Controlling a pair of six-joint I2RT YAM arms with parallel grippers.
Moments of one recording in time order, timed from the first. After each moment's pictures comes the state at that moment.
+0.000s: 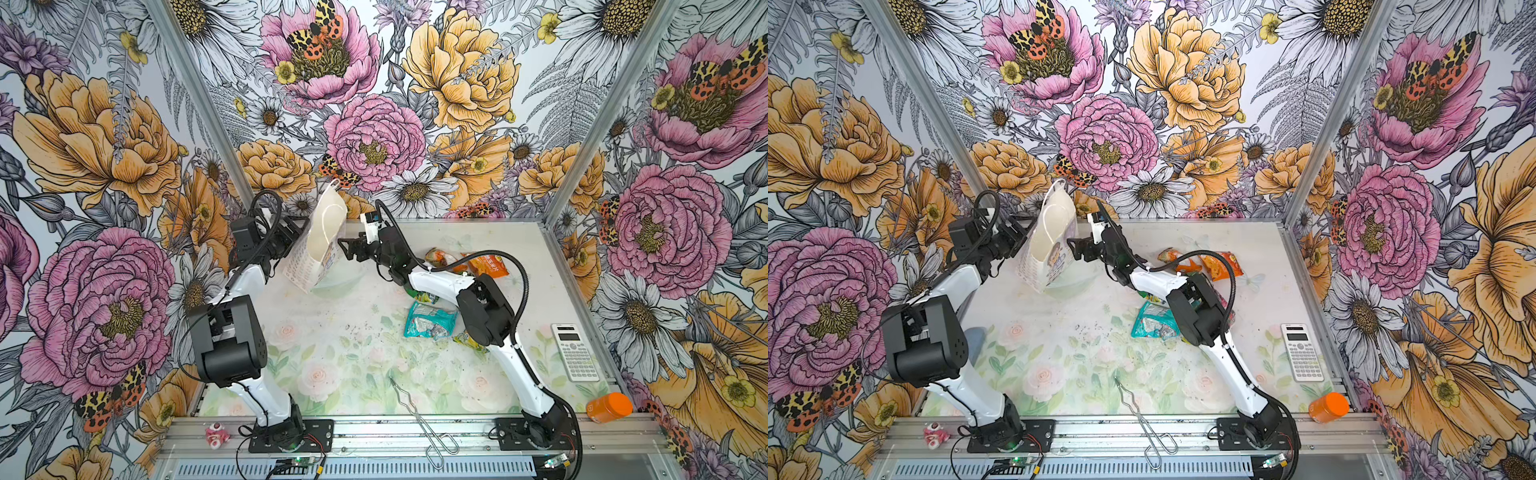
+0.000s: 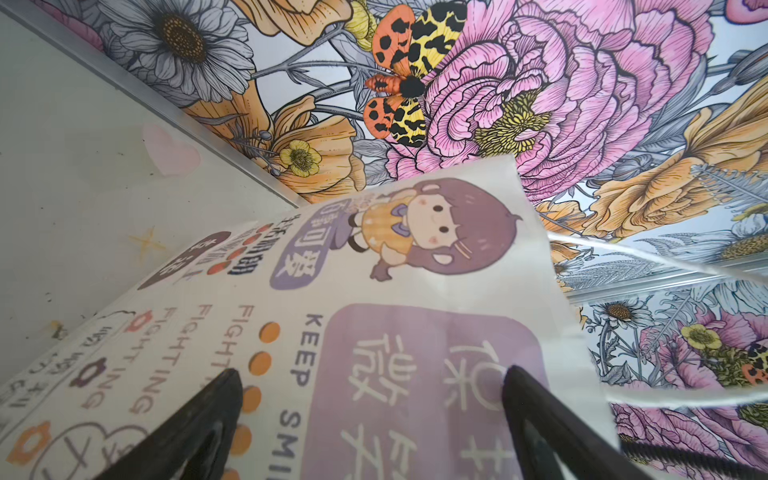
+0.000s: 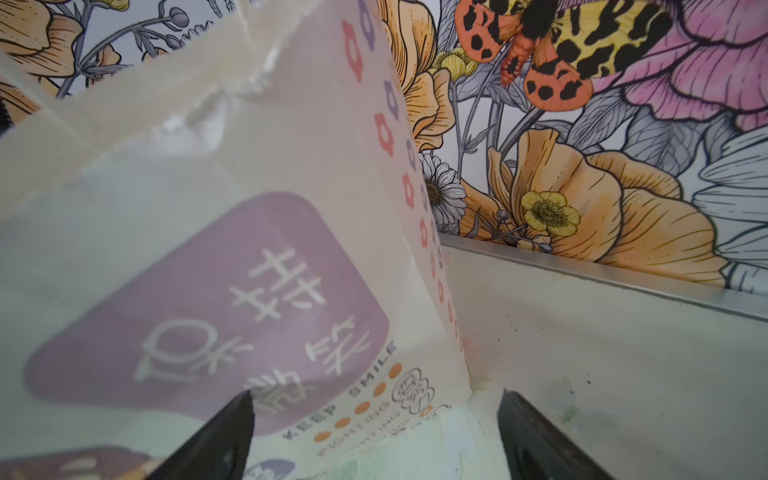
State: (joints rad) left arm 0.26 1.70 1.19 0.17 0.70 -0.77; right arm 0.71 2.46 1.97 0.33 -0.18 0.38
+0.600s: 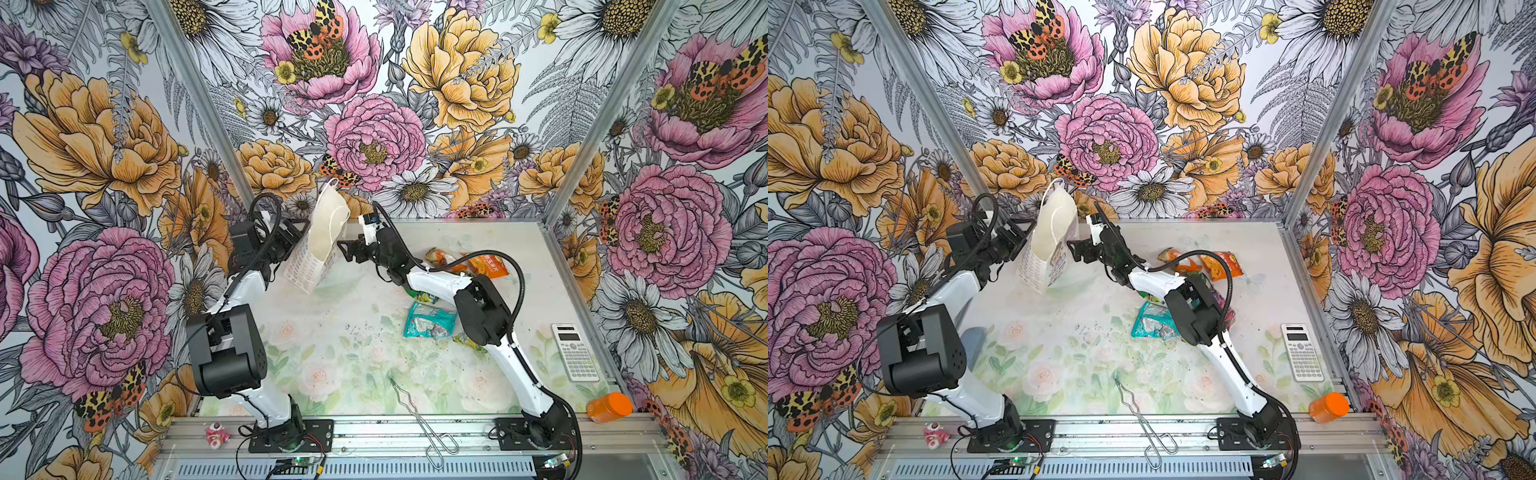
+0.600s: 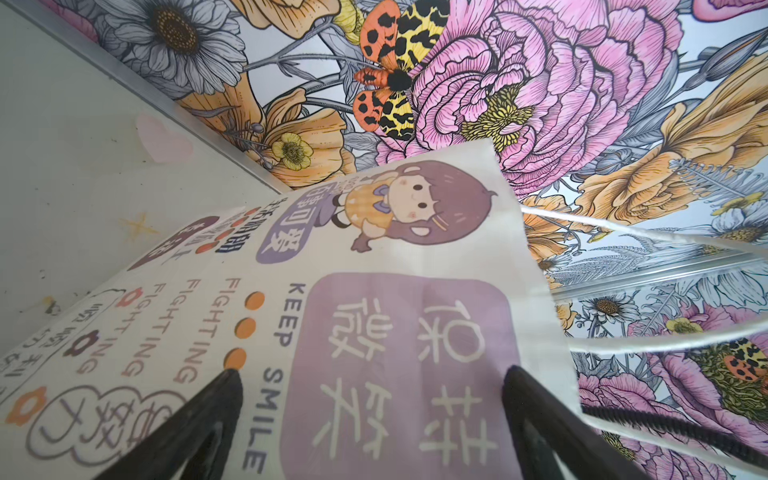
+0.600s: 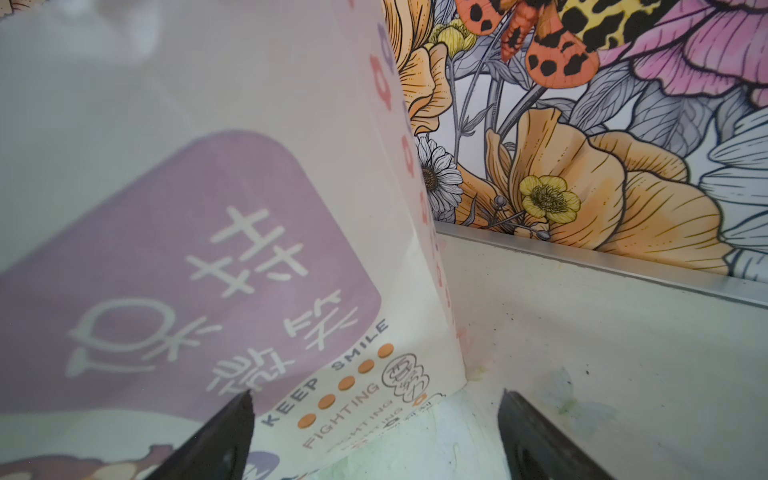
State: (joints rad) left arm 0.27 1.62 1.10 0.19 0.71 -0.79; right arm 0.71 2.48 1.99 0.30 -0.18 0.37
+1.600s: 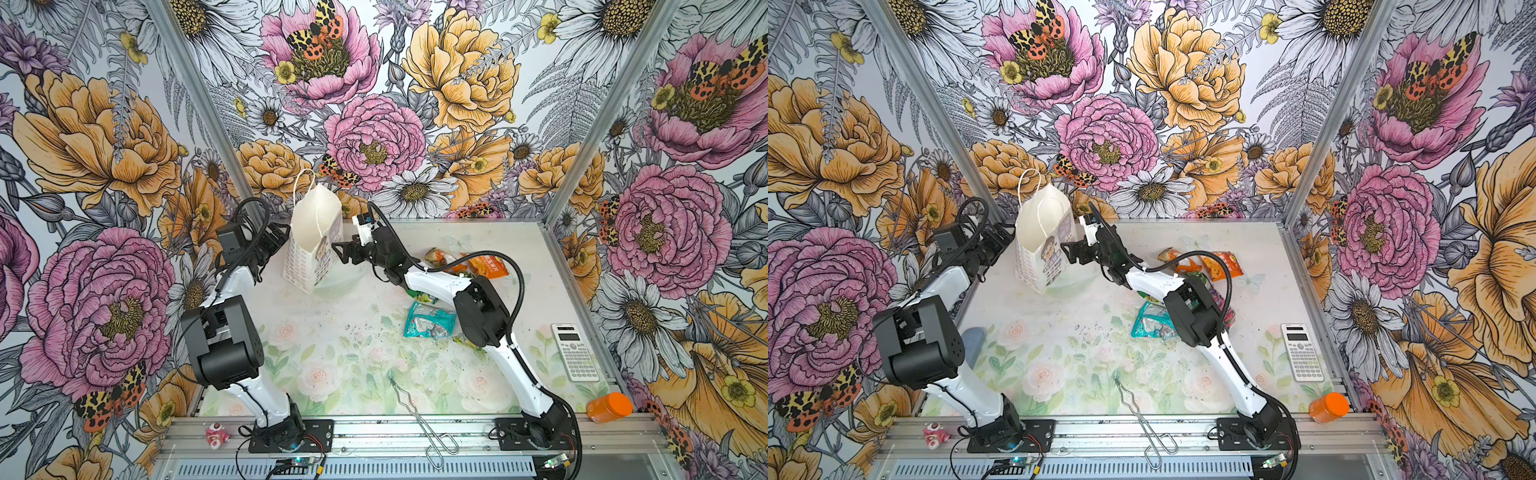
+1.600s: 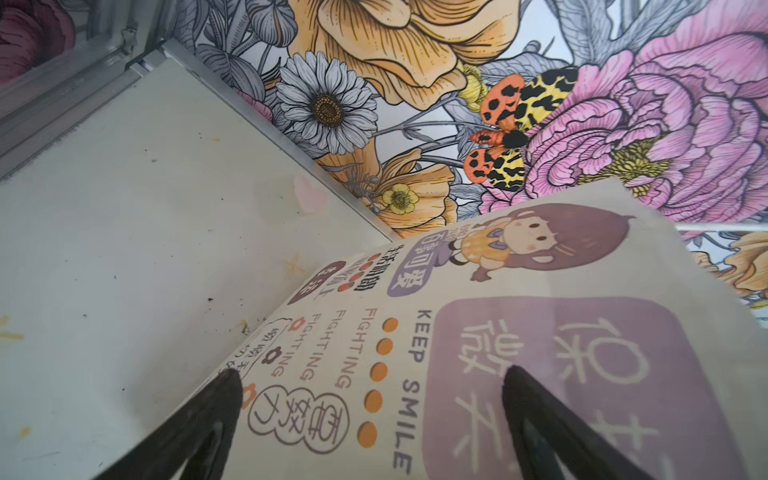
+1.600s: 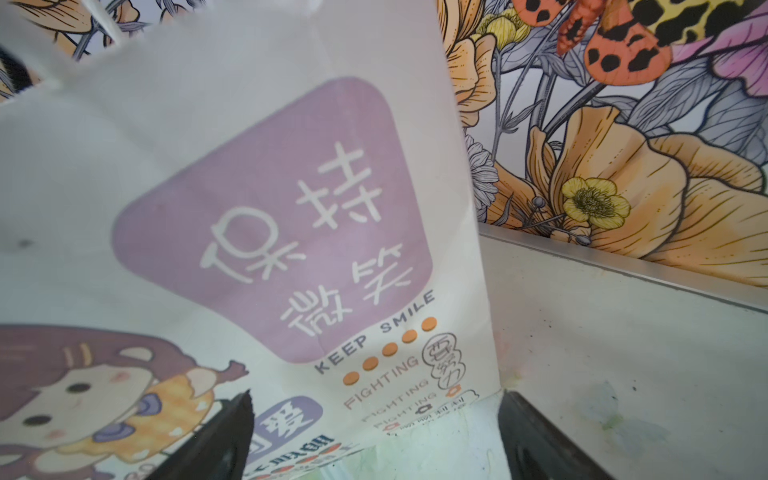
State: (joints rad) left arm 0.36 1.76 1.22 0.04 0.54 -0.62; right arm 0.73 2.48 2.03 0.26 -0.23 0.35
